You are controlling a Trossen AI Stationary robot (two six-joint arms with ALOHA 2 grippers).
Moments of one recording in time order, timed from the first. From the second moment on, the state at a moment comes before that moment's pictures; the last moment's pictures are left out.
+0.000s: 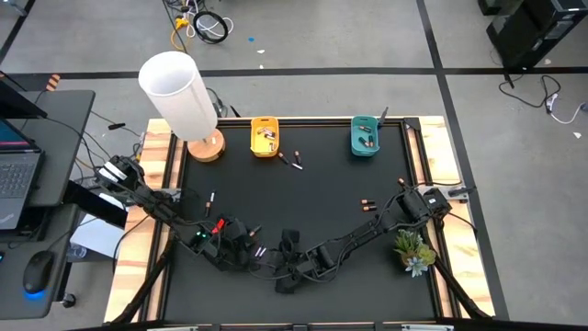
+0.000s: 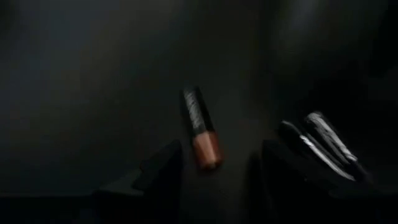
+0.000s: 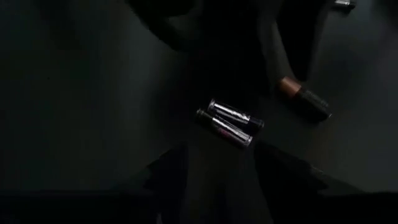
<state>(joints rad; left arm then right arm) -0.63 1.55 0.53 0.00 -0.67 -0.92 0.44 2.27 1.57 -0.10 0.52 0.30</state>
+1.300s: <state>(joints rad) -0.40 1.55 0.51 0.01 -0.42 -0.66 0.47 2.27 1.57 -0.08 0.59 0.29</state>
